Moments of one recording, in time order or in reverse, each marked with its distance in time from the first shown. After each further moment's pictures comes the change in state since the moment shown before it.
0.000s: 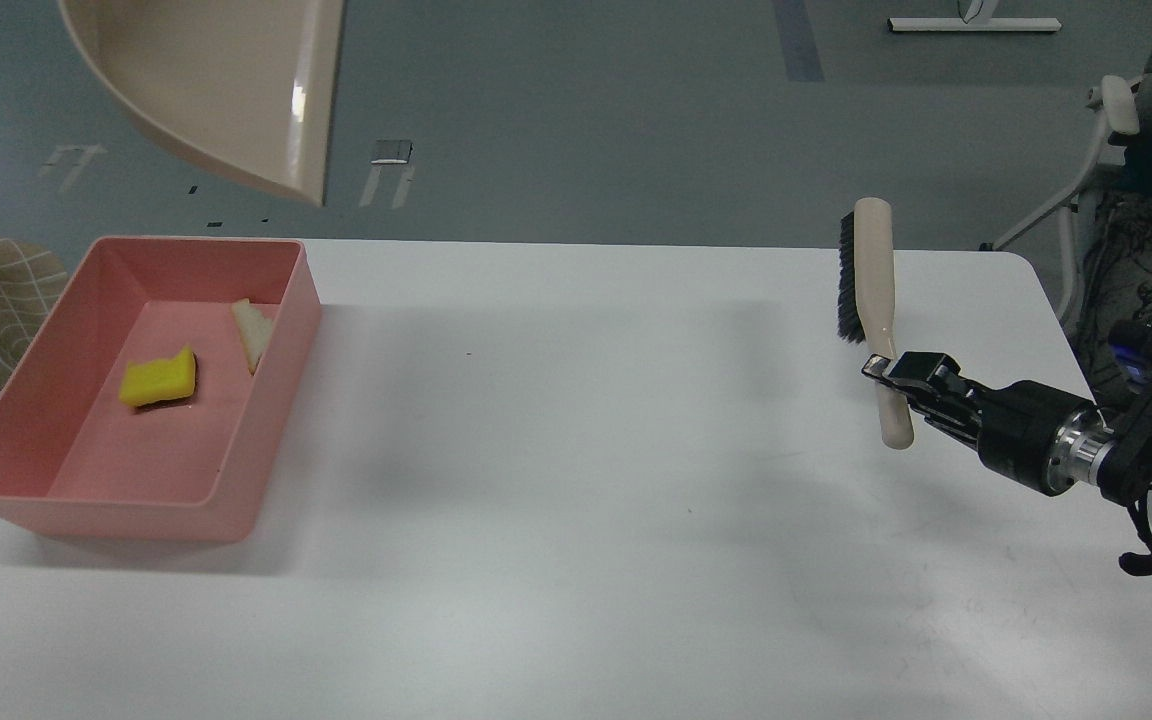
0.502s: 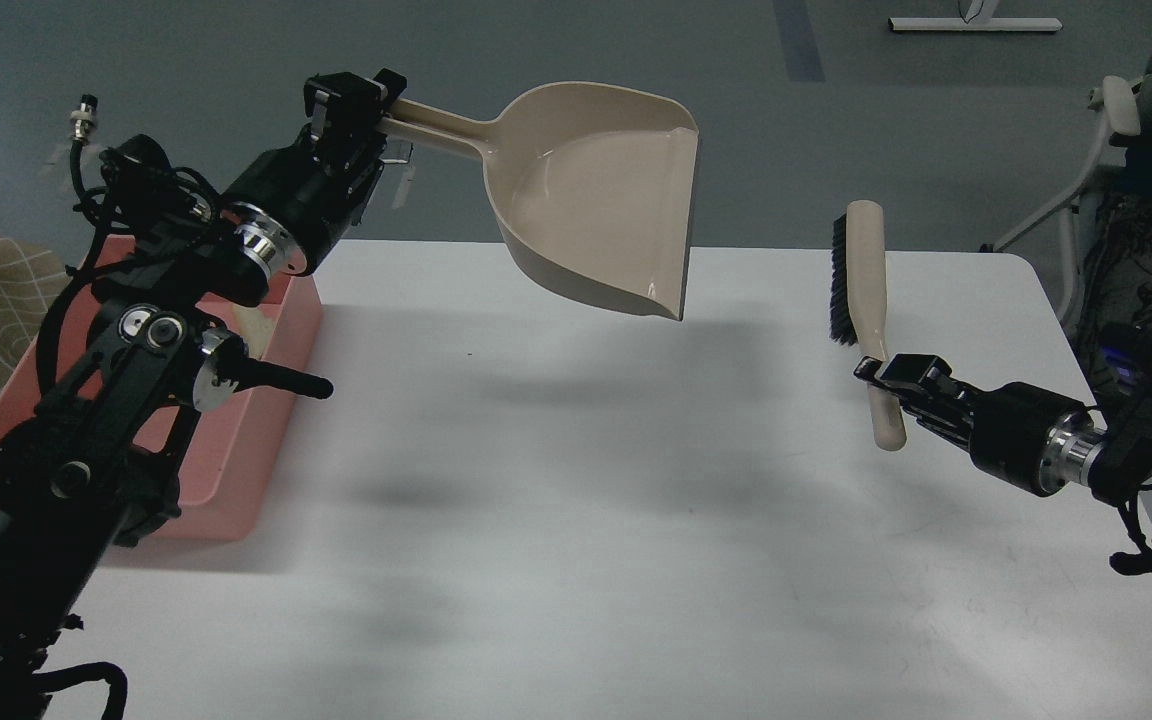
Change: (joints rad) left arm -0.026 -0.473 0.286 0.159 -0.022 0.167 0.044; right arm 0.001 0.013 -0.004 -0.001 0.001 0.000 -0.002
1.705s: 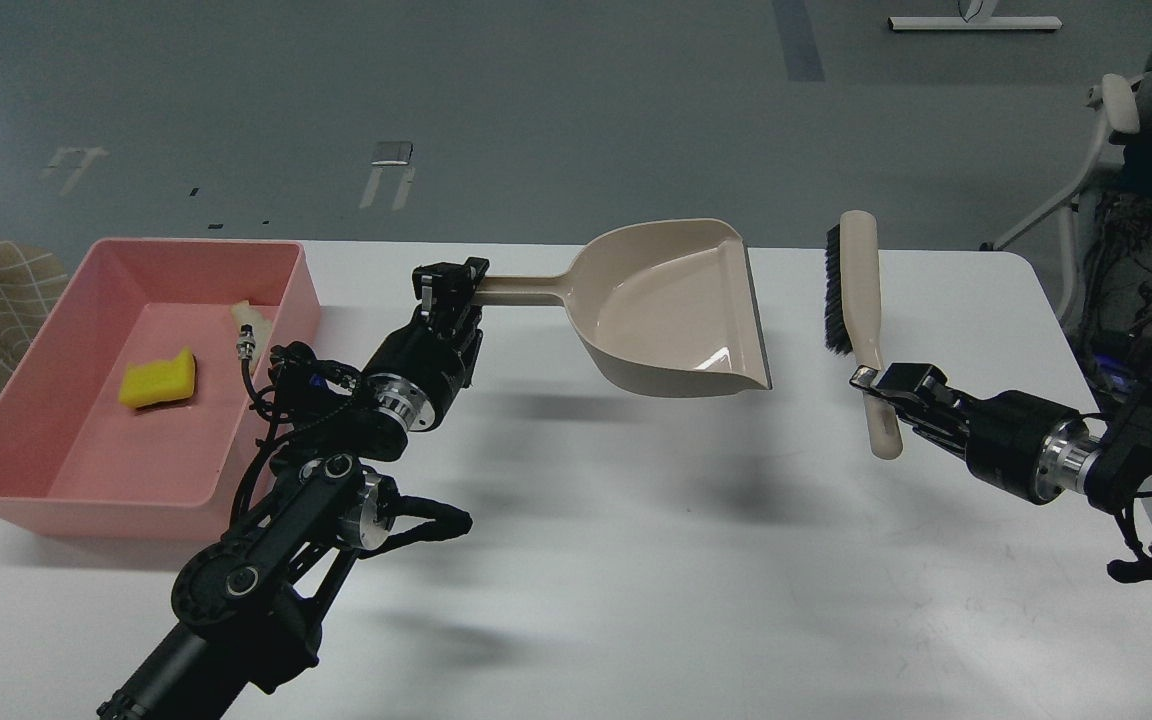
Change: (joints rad) left arm 0.190 -0.244 0.147 0.166 -0.032 0.206 -0.151; right arm -0.008 0.001 -0.006 0.006 -0.001 0.002 0.001
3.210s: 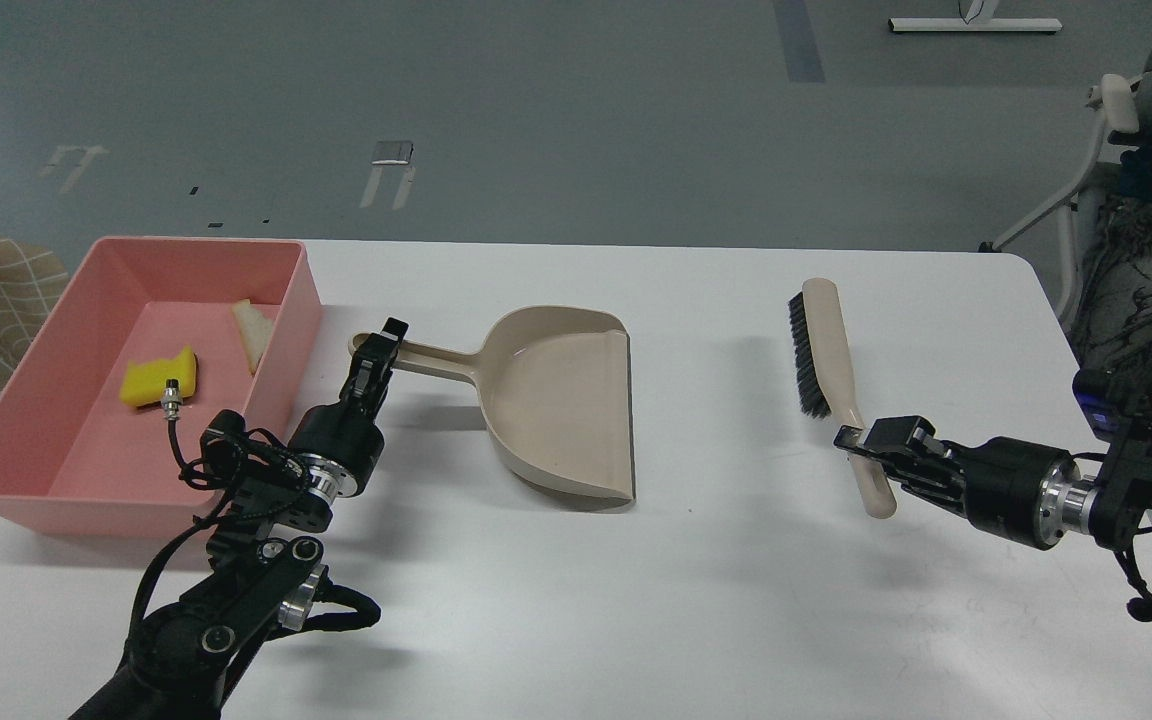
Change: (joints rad) left arm 0.090 0.127 0.065 0.210 0.207 0.067 -0.339; right arm -0.052 -0.020 0.008 0.021 0.011 0.149 0.003
